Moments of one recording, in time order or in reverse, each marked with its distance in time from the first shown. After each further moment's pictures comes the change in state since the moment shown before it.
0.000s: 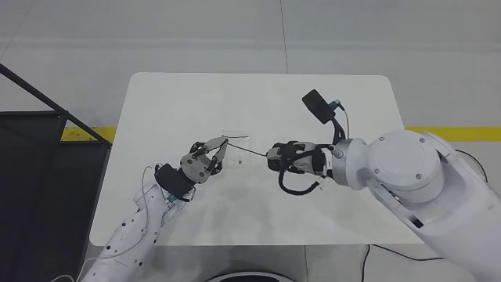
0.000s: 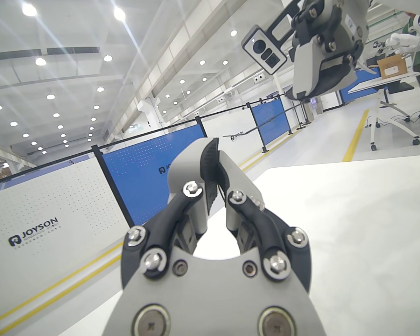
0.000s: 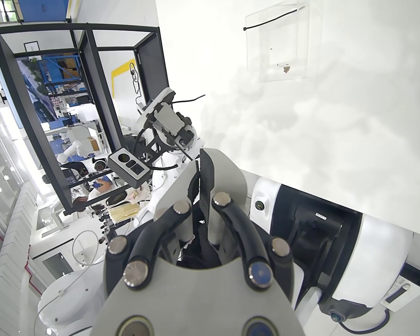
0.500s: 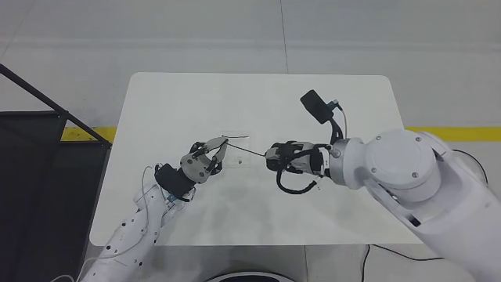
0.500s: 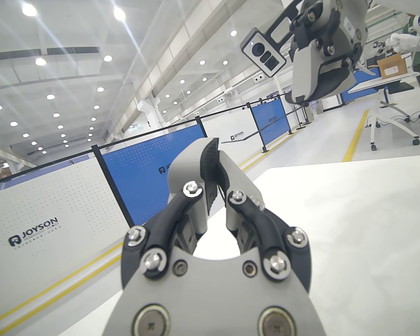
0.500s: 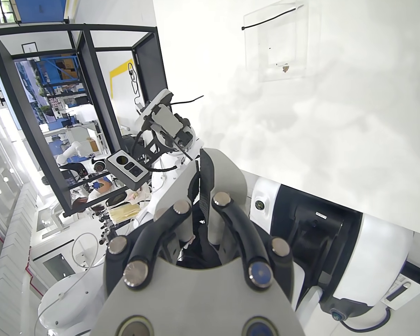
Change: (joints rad) left arm 0.000 0.000 0.000 0.000 0.000 0.000 0.000; right arm 0.005 -0.006 -0.012 0.008 0.009 -0.007 -0.013
